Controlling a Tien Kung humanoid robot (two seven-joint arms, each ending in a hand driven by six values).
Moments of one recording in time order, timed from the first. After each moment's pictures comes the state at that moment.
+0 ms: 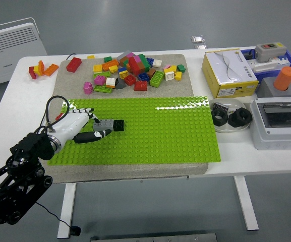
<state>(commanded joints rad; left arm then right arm) -0.43 0.29 -0.88 -1.22 2.15 -0.03 0.17 -0.01 -0.12 1.22 0.18 -0.95 0.16 -0.12</state>
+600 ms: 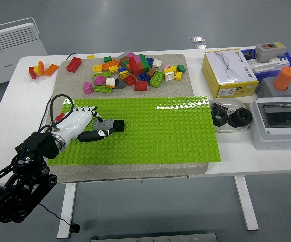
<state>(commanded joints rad) -0.43 0.26 -0.88 -1.20 2.17 -0.02 0.18 -0.01 -0.12 1.20 0.18 -0.94 0.16 -0.11</state>
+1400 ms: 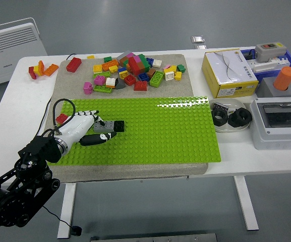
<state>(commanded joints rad) -0.41 0.24 -0.88 -1.19 2.19 -0.03 0.19 -0.01 -0.12 1.21 0.18 -0.94 0.16 -0.12</state>
